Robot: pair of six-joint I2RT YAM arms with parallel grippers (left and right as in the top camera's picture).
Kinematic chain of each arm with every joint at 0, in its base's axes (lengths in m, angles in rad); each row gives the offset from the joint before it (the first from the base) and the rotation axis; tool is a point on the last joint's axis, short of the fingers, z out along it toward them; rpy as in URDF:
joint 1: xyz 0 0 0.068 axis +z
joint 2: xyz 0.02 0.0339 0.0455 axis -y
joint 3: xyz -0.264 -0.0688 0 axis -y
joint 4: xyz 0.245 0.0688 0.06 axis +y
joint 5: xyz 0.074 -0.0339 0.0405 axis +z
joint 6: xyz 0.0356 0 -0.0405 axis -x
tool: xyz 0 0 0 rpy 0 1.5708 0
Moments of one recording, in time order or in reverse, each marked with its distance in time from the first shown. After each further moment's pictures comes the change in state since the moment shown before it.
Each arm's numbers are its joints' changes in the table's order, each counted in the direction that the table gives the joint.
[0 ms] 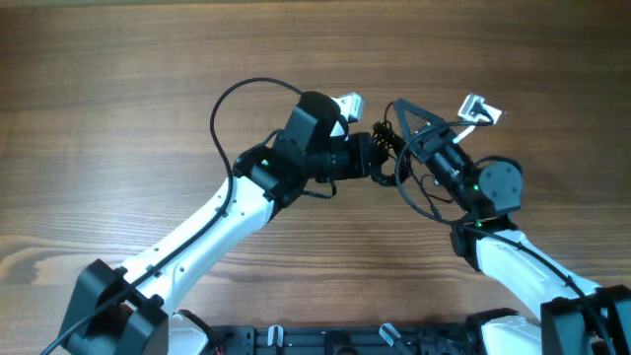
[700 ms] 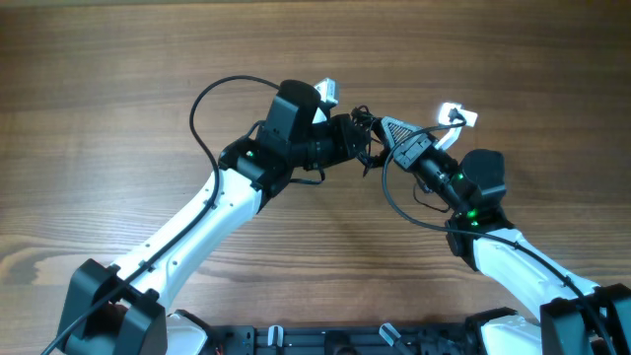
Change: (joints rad) left arm 0.088 0.000 0.000 -0.006 0.023 0.072; right arm 0.026 0.000 0.011 0.250 -0.002 0.227
